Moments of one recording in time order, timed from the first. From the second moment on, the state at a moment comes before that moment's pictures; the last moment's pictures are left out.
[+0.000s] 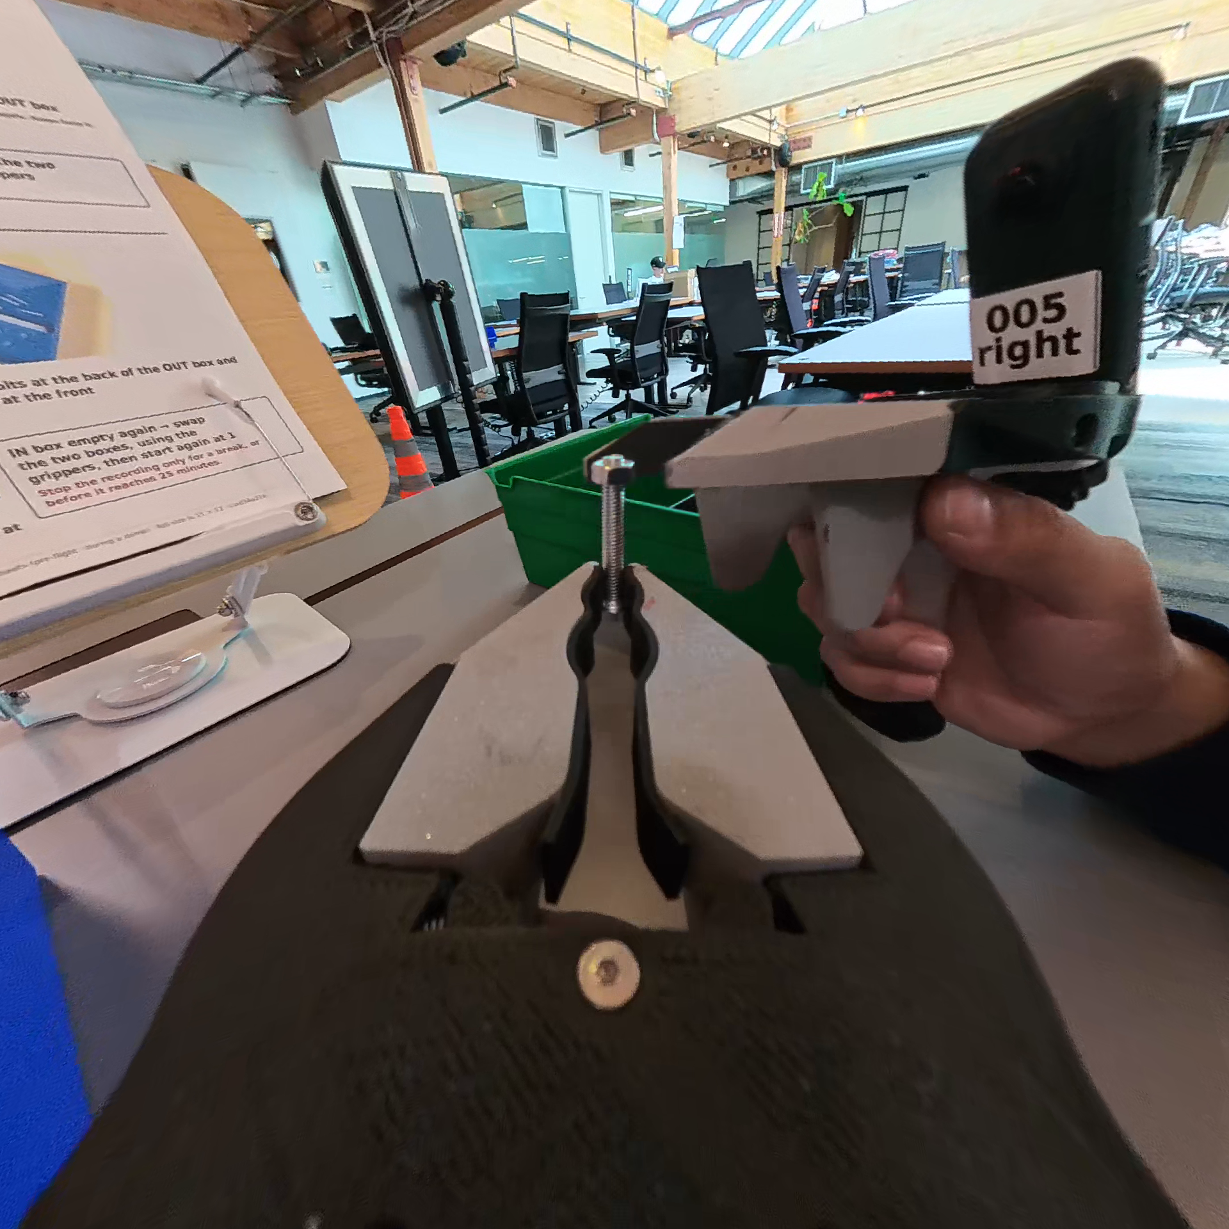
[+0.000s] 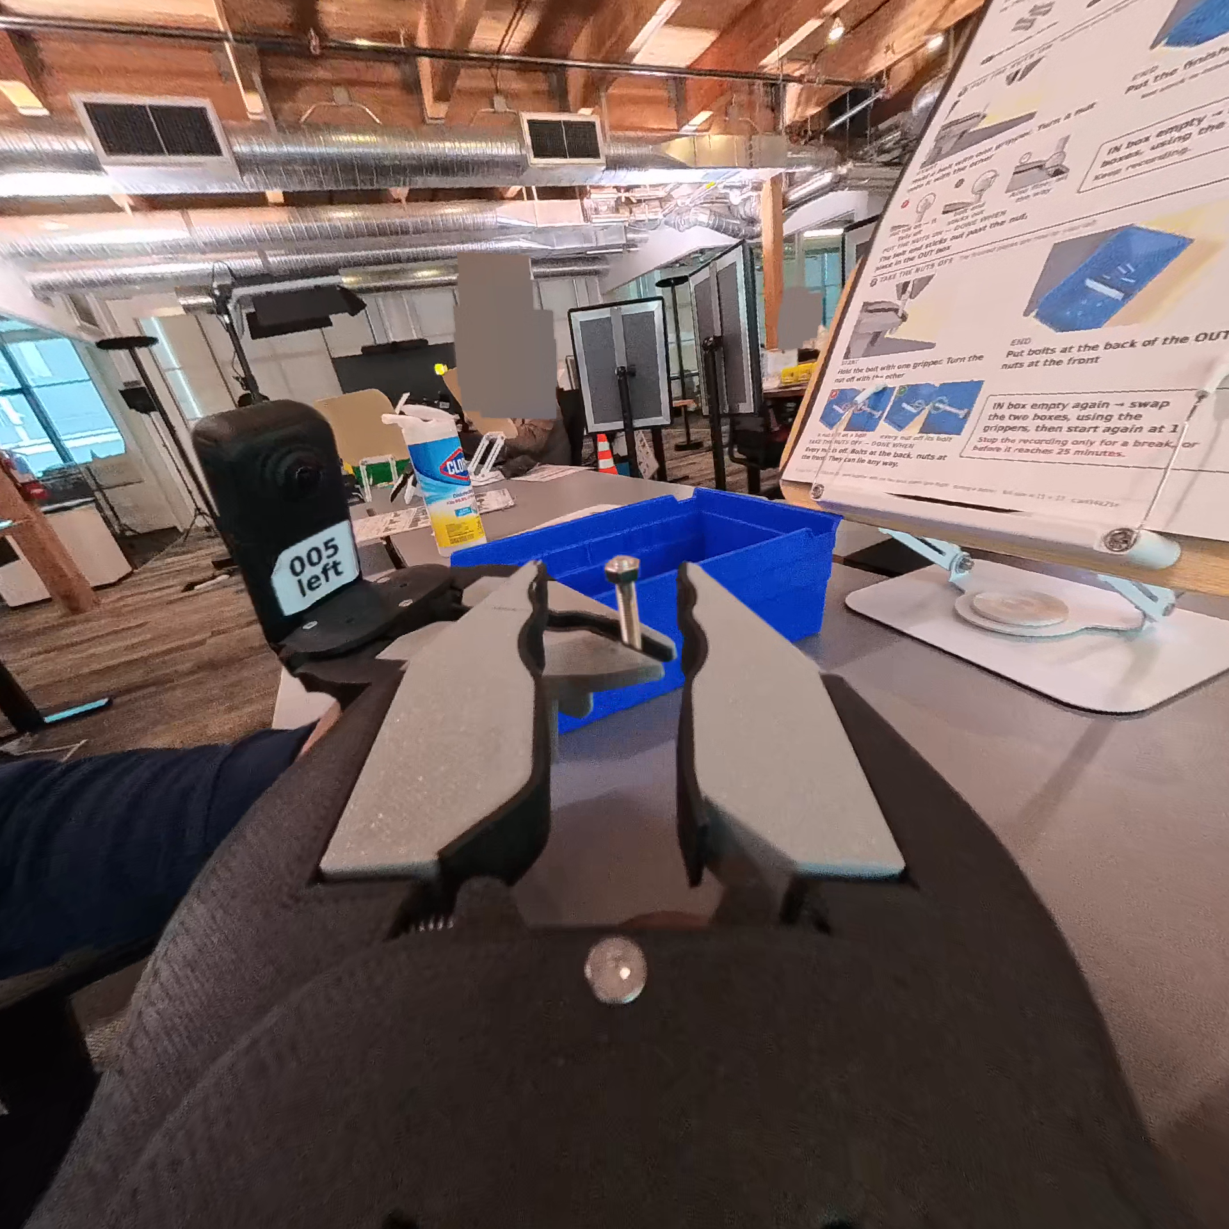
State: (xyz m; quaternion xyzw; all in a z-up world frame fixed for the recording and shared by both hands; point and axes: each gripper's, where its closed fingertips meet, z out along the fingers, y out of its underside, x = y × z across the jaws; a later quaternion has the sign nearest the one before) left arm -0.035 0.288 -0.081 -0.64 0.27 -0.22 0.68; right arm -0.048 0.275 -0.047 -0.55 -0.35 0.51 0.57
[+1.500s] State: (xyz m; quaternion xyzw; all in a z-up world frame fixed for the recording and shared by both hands) left arm -0.028 0.287 -0.089 -0.65 0.29 -0.21 0.67; right arm -0.054 0.269 -0.050 -0.54 -0.37 0.49 0.57
